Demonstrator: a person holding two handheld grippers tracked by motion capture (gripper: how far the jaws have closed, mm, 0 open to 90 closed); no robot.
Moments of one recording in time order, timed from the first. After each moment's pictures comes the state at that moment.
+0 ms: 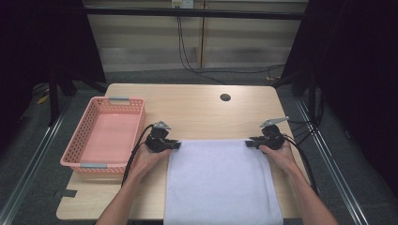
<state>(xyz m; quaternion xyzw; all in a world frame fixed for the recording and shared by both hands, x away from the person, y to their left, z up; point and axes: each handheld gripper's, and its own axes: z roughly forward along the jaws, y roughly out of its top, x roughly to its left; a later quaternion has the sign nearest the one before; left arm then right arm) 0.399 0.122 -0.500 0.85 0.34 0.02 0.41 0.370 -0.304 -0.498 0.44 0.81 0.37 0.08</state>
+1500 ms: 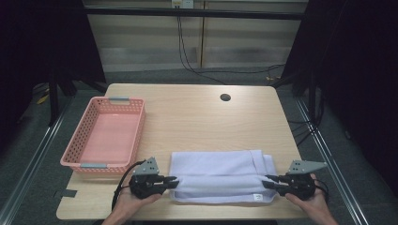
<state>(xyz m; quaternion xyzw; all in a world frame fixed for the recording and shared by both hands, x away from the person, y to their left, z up) 0.247 0.151 -0.472 0.86 0.22 -0.02 0.46 0.200 -0.321 -0.468 0.37 0.82 0.42 0.08</state>
